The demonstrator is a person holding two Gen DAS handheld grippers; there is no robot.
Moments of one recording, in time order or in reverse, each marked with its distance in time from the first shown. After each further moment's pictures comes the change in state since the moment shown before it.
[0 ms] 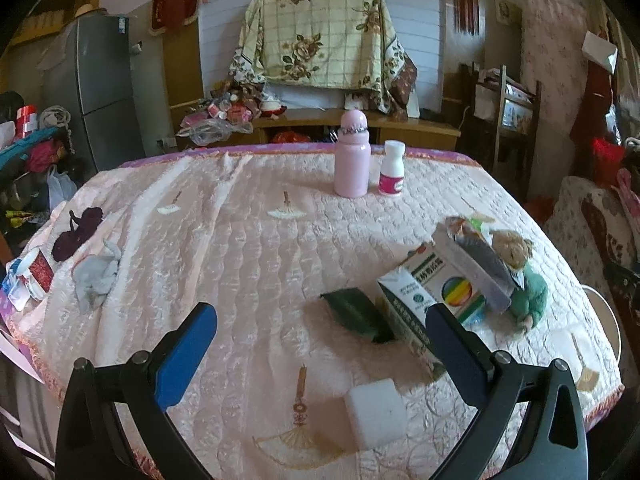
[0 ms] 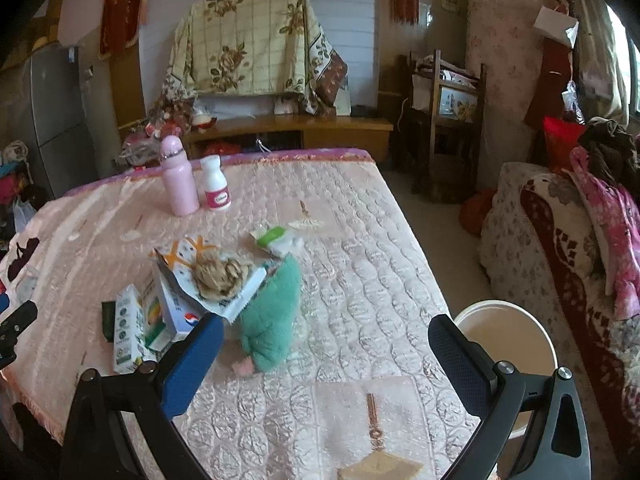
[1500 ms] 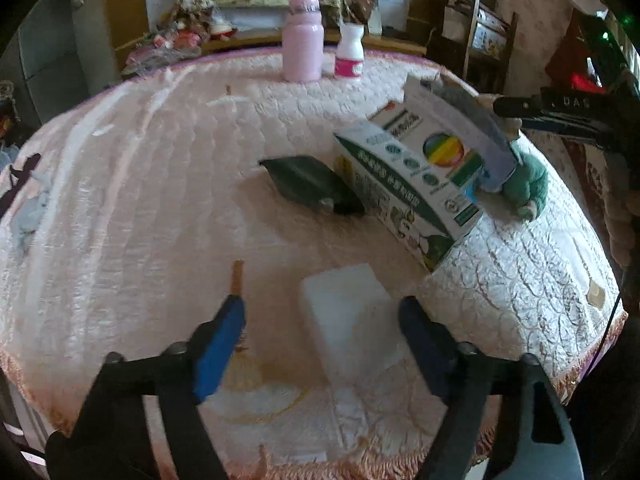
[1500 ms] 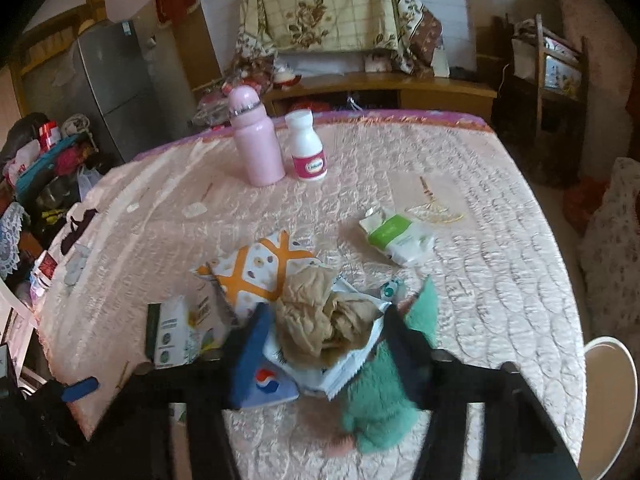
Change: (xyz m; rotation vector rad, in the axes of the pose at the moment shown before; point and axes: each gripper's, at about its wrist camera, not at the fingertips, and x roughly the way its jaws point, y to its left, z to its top) left arm 0.068 -0.019 -0.065 0.065 0.310 -0.153; right arm 0.122 0.066 0.037 -0.083 0.164 0.340
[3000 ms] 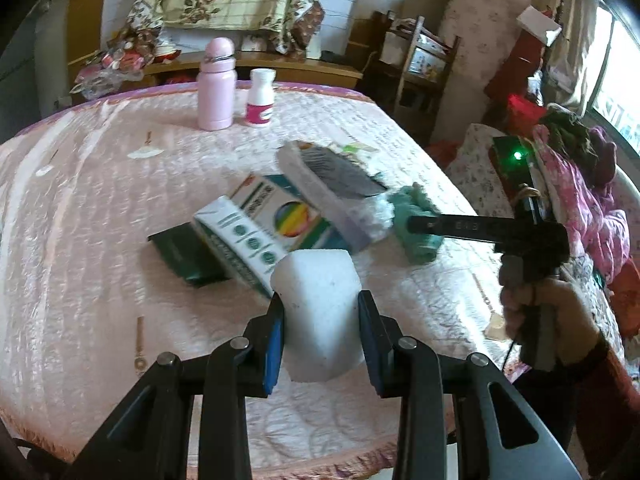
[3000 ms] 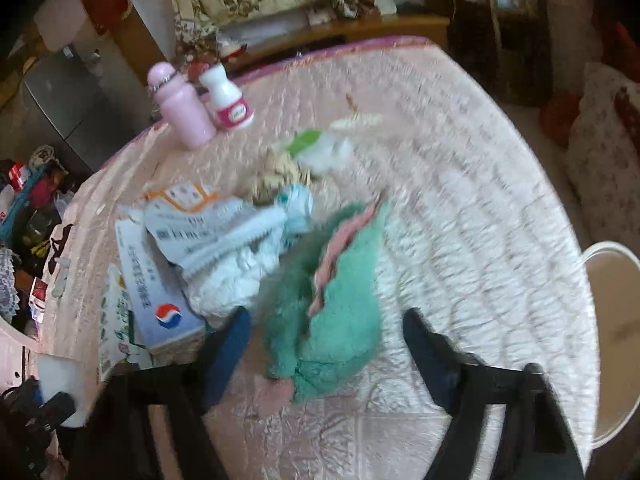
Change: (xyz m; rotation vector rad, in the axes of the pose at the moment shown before) left arm -0.050 -0.066 0.037 0.051 -0.098 -0.227; right arm 0.014 -0.074 -0.052 0.208 0.152 -0.014
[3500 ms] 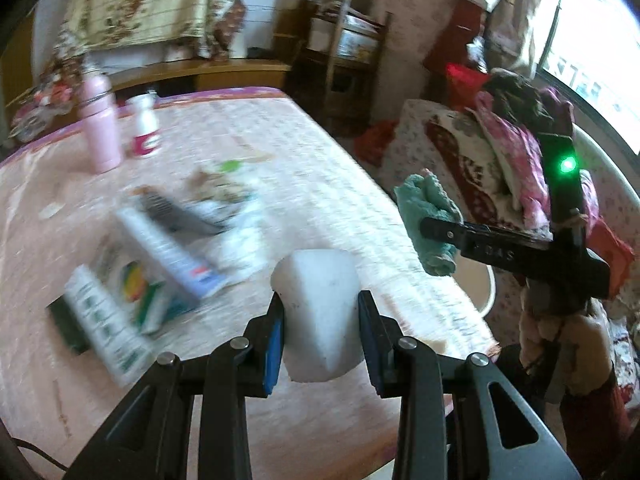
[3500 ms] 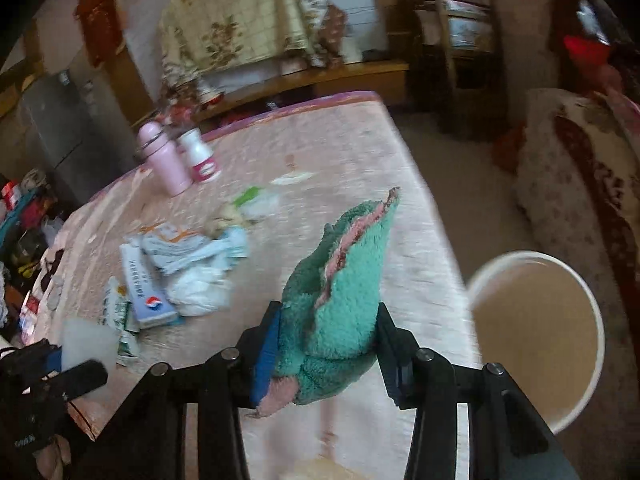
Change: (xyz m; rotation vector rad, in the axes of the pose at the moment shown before) left arm 0.042 -0.116 0.039 0.158 0.046 -0.158; right arm -0.111 -0.068 -0.027 0.037 -0.180 -0.118
